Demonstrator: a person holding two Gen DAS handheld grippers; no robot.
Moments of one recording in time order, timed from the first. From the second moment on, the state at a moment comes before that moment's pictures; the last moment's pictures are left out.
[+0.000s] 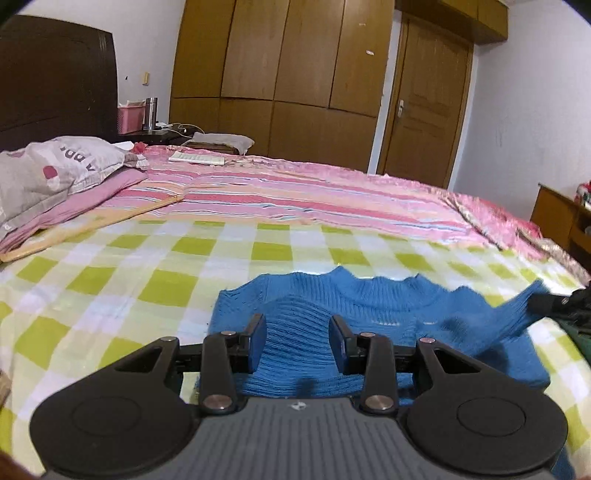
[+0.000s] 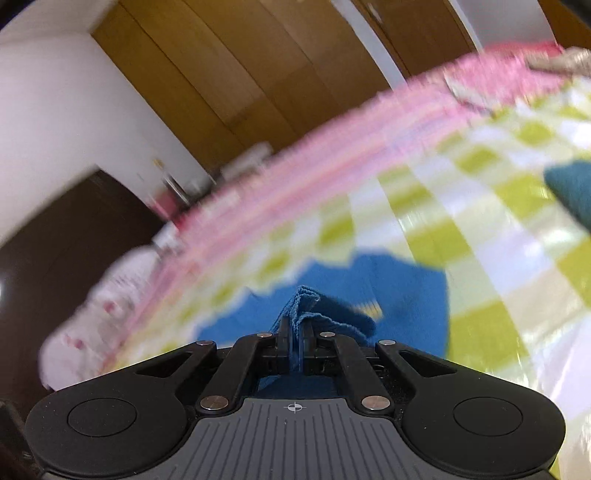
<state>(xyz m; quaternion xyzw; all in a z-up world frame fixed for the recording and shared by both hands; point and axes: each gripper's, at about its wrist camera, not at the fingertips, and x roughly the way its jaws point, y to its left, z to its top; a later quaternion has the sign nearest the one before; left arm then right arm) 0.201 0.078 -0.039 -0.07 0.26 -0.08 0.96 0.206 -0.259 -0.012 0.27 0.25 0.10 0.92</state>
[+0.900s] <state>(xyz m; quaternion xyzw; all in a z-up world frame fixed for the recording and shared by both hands) 0.211 0.102 -0.075 -0.04 0.33 0.00 0.94 0.219 -0.251 -0.041 0.13 0.34 0.02 0.93</state>
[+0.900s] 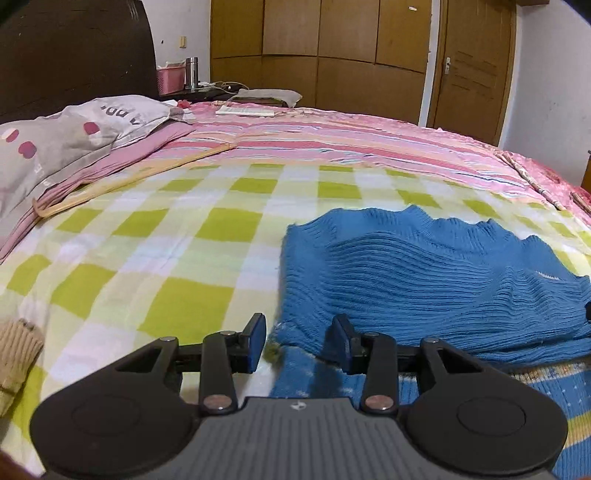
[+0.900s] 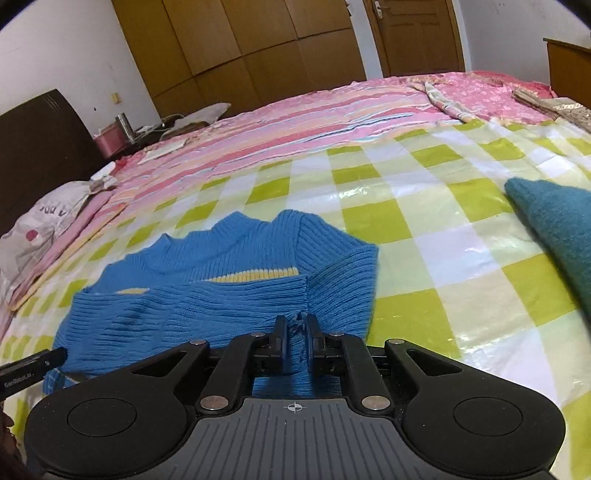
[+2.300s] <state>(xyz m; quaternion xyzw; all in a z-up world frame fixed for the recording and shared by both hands) 0.064 0.160 -0.065 -0.03 0.52 -0.19 0.83 0.007 -0.261 -0.047 0.20 0.51 0.11 0.83</state>
